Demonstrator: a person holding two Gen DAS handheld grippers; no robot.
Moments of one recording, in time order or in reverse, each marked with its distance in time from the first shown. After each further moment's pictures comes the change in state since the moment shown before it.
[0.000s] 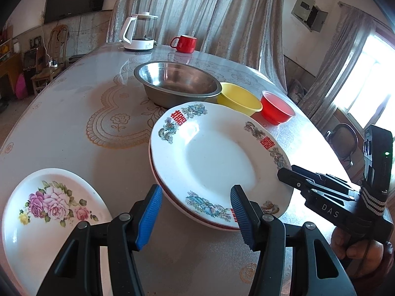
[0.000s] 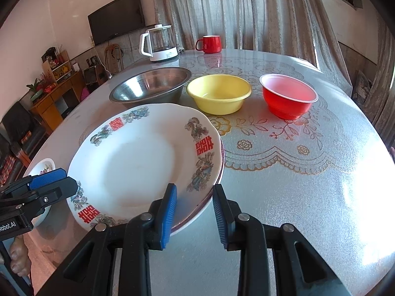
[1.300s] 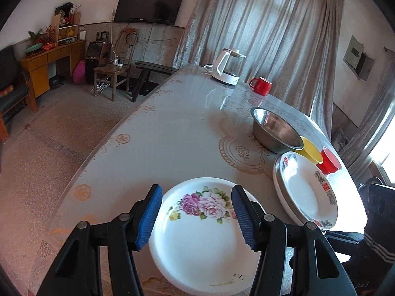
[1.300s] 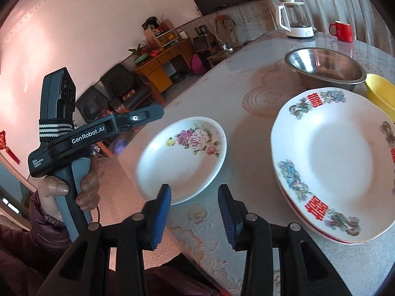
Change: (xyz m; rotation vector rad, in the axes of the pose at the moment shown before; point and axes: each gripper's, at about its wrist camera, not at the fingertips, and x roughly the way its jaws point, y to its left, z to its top) left arm -0.105 0.143 -0.021 -0.247 -0.175 0.240; right arm 0.003 0.153 -0.018 -0.235 0.182 0.654
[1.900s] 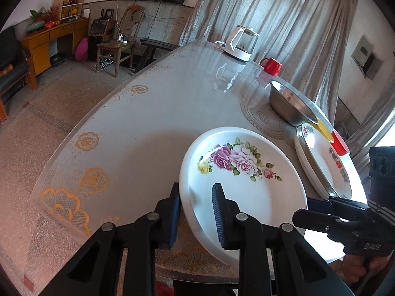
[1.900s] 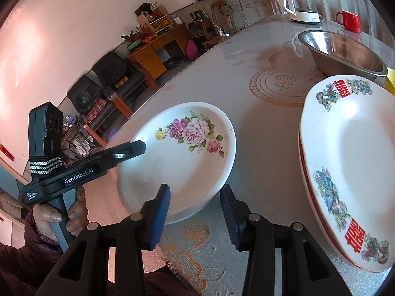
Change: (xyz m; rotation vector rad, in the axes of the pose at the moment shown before) left arm 0.028 0.026 -0.046 -0.026 0.114 0.000; right arm 0.052 0.000 0.012 0.006 0.083 -0.047
